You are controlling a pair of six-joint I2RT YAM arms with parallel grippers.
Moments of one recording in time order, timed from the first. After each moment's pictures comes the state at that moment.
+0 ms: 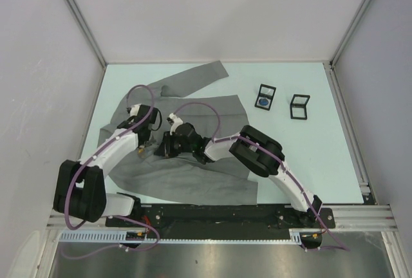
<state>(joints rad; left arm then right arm) -0.27 1.33 0.79 -0.59 -0.47 -0.53 1.04 2.35 1.43 0.56 -0.24 0.83</state>
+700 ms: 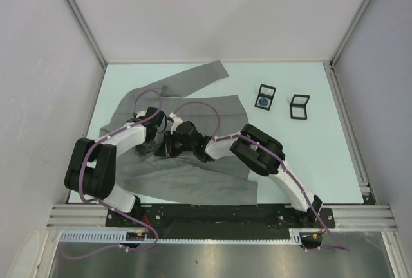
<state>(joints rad) -0.27 1.53 0.80 -0.61 -0.49 -0.53 1.02 2.35 1.43 0.54 -0.31 0.83</state>
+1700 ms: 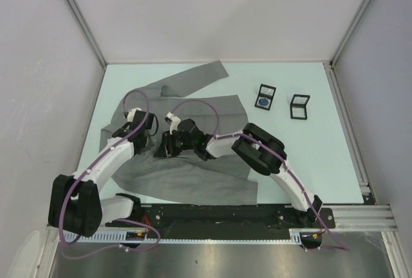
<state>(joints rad) -0.26 1.22 0.72 -0.59 -0.43 -0.53 1.00 2.33 1.43 0.54 -0.41 0.74</state>
